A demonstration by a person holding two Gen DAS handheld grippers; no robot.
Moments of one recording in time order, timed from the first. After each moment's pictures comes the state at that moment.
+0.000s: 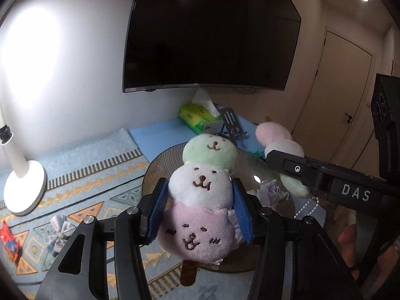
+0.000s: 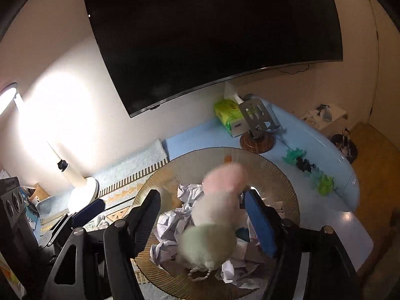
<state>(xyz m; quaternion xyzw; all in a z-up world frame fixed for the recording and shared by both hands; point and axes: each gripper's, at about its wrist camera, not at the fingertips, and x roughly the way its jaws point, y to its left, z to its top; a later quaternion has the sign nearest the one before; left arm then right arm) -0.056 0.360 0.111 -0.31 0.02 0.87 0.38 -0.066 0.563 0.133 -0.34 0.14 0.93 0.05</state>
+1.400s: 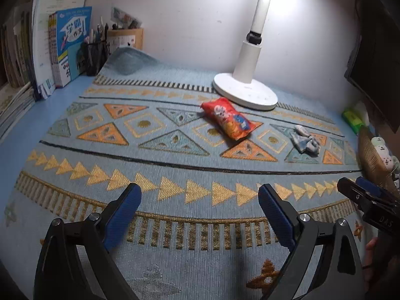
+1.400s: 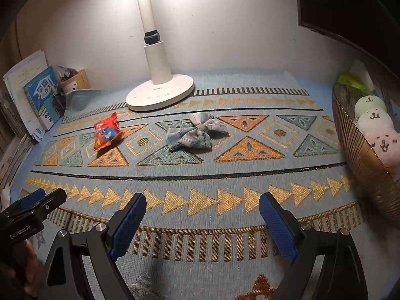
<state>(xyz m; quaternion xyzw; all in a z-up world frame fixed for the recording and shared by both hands) -0.029 0.015 -0.008 -0.39 -0.07 0.92 0.03 -0.068 0.296 -0.010 -0.40 0.00 0.91 -0.12</state>
